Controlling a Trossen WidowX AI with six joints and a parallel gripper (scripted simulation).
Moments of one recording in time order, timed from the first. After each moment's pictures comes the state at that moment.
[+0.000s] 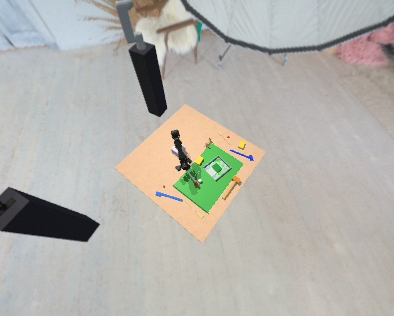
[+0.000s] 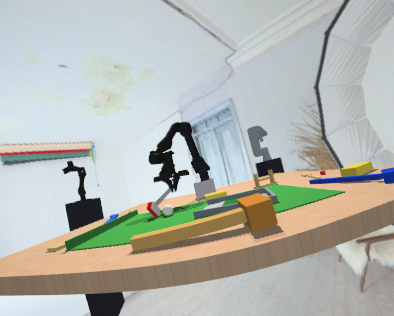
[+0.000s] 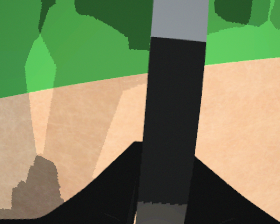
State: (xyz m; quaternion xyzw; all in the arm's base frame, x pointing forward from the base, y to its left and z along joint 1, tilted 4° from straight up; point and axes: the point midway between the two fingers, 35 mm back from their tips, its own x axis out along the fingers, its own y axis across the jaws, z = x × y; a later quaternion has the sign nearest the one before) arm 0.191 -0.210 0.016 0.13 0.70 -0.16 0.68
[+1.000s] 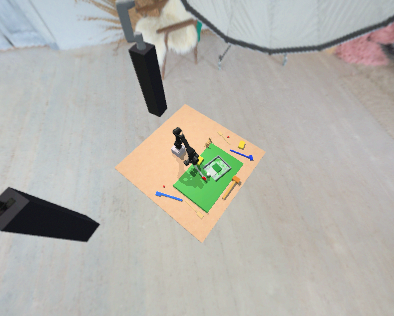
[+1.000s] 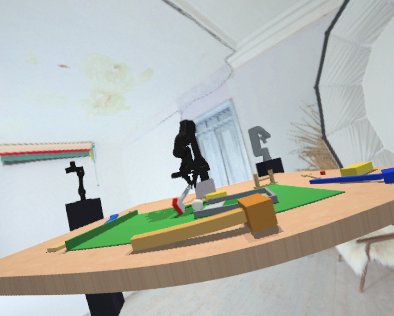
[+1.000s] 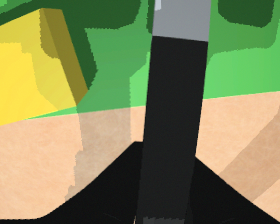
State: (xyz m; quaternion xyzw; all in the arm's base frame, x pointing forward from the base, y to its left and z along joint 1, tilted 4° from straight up) arm 0.235 -0.111 0.007 0.12 0.71 -0.15 0.68
